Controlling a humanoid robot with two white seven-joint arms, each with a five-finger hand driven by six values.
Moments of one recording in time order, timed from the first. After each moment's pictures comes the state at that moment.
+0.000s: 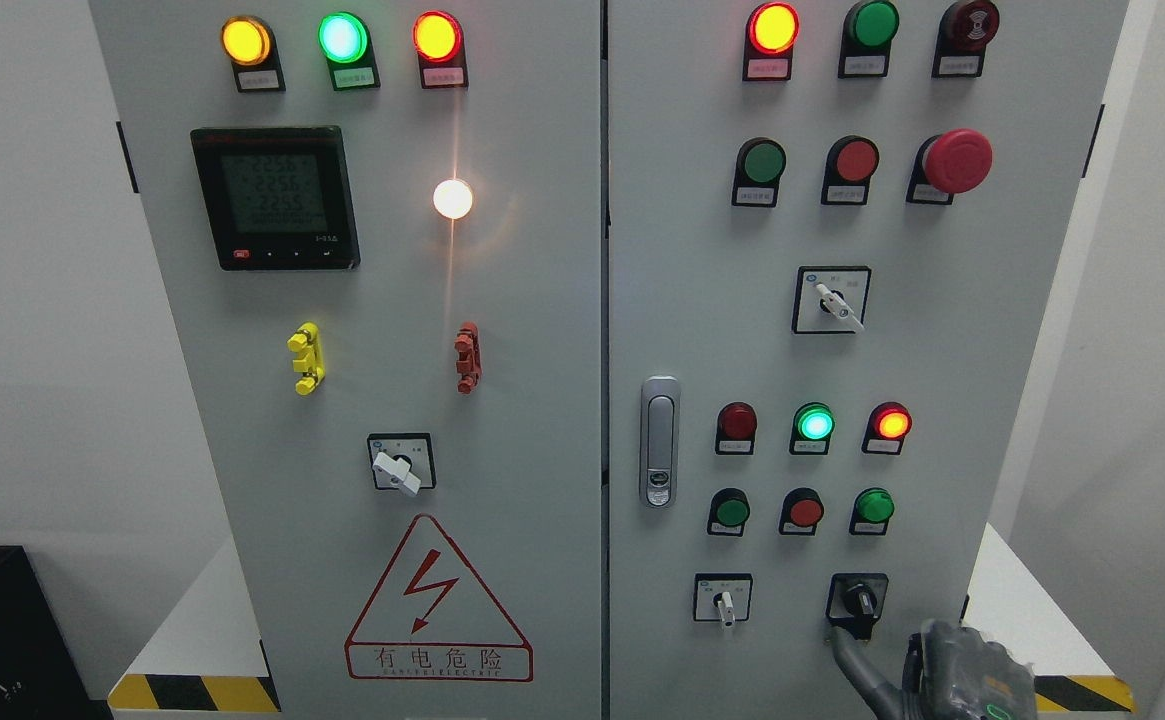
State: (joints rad) left arm 0.00 -0.10 -0.13 0.00 0.06 -0.07 -0.02; right arm -0.22 0.11 -0.07 -1.76 1.36 0.41 0.33
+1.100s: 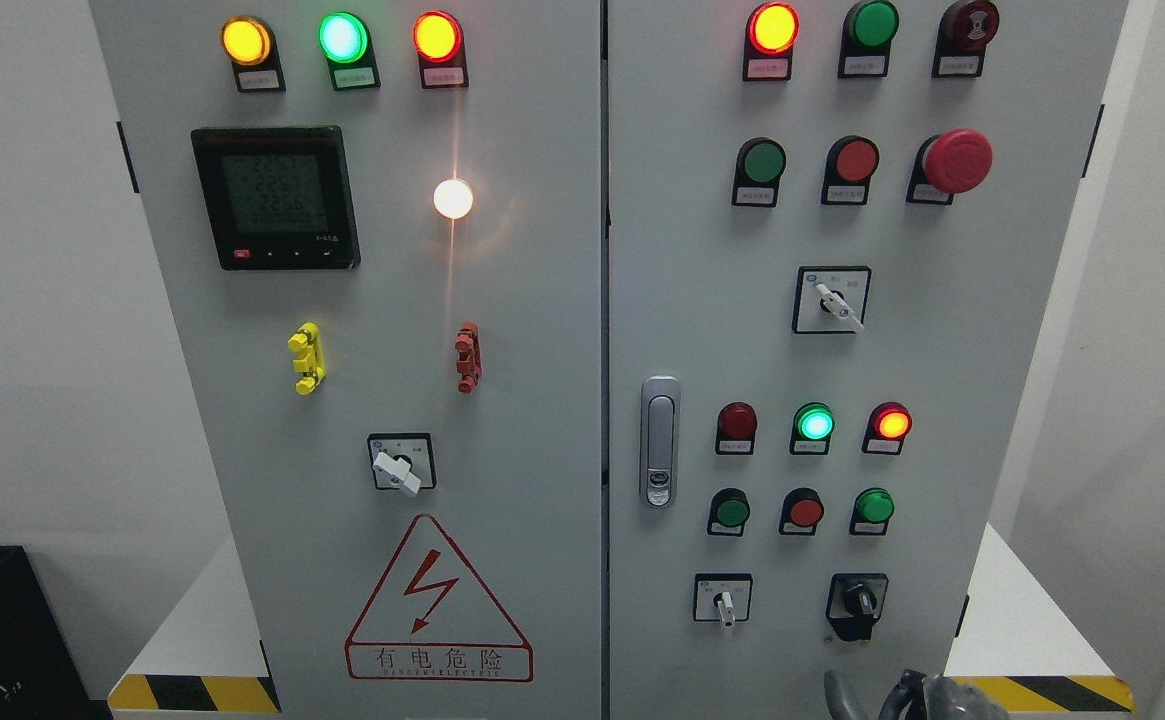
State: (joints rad) left arm 0.00 -0.10 -0.13 0.00 0.06 -0.07 -0.02; right arm 0.03 0.13 -0.01 -1.97 0.94 0.33 0.07
